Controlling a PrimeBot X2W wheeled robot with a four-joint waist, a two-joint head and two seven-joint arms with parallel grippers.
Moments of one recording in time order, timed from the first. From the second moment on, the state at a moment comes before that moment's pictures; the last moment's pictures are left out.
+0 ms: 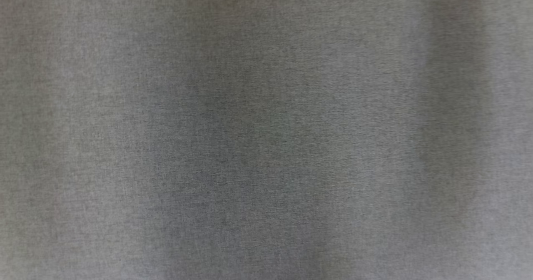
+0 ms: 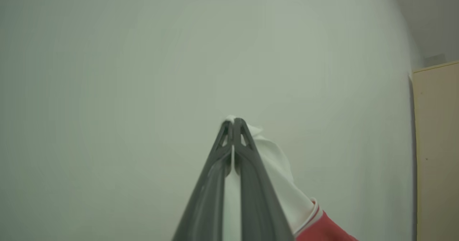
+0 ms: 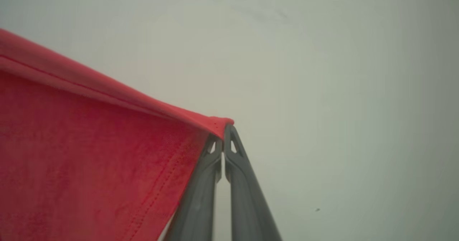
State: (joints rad) left arm -1.46 0.41 -0.14 0.11 -0.96 -0.12 -0.24; right arm -1.48 -0.27 -0.10 0.56 -0.03 0.13 -0.20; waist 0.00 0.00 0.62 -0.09
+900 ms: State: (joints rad) left arm -0.08 0.21 -0.37 -0.05 -1.12 -0.13 -0.17; right arm -0.30 -0.36 0.04 0.11 0.08 0.13 0.32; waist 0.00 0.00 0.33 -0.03
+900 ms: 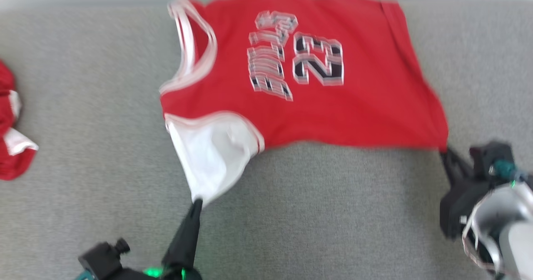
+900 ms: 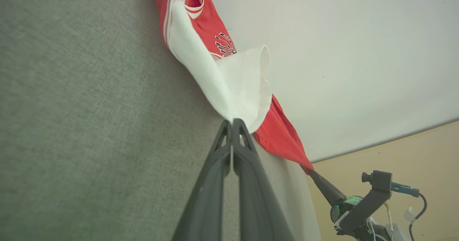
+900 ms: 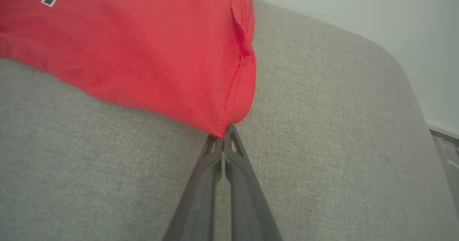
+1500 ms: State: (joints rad) left arm 0.11 0.36 -0.54 -0.24 -1.57 -0.13 0.16; right arm -0.03 -0.33 -0.04 -0.09 0.09 0.13 0.59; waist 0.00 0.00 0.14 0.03
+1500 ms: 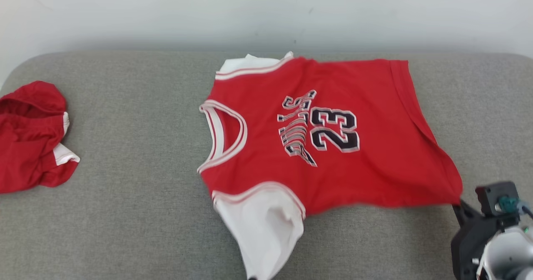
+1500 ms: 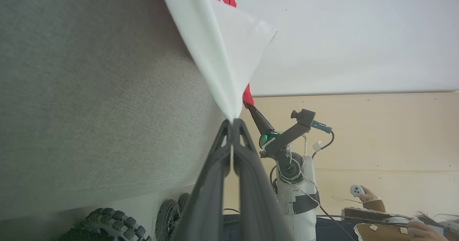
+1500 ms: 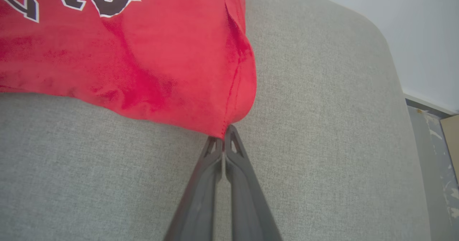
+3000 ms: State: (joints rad) left arm 0.07 0.47 -0.45 -0.17 -1.46 -0.12 0.12; right arm 0.09 -0.25 -0.14 -0.15 0.11 0.13 0.66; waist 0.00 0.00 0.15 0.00
